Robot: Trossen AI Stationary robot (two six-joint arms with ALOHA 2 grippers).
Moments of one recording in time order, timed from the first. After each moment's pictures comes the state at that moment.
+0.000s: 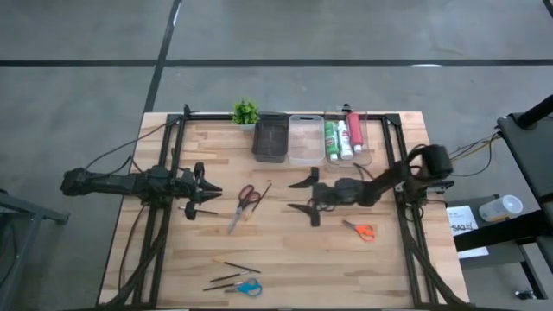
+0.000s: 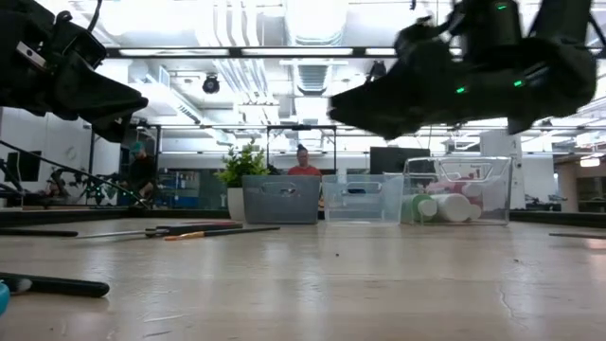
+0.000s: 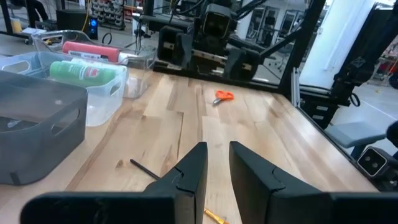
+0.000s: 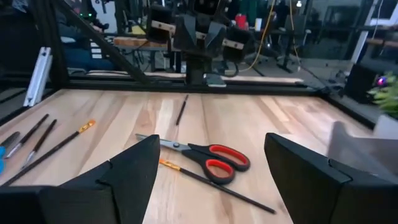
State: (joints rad) left arm -0.06 0.14 0.01 0.00 -0.01 -0.18; right arm 0.11 1.73 0.45 1.22 0.16 -0.01
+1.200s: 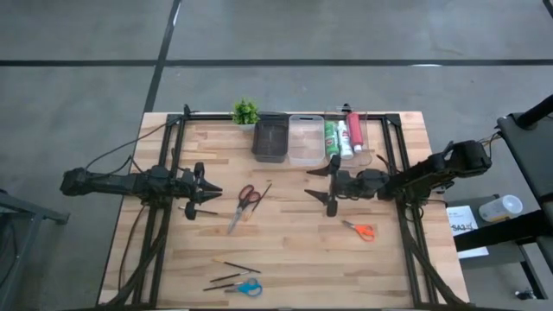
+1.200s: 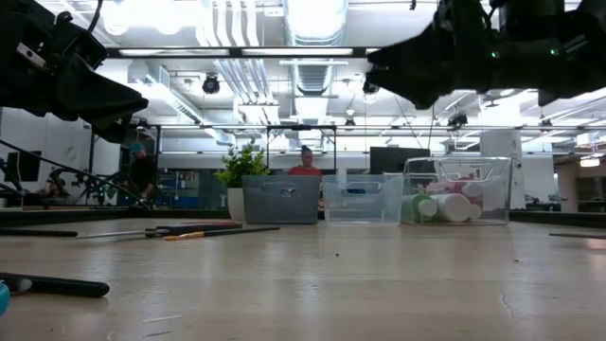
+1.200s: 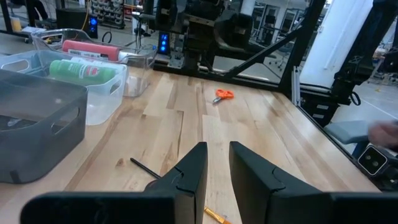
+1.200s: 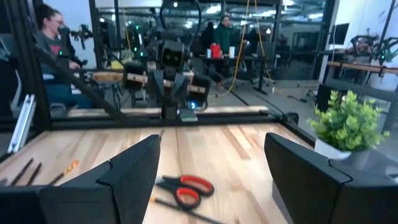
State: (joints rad) left arm -0.06 0.14 0.01 0.00 -0.01 -0.18; right arm 0.09 1.41 0.33 1.15 0.23 0.00
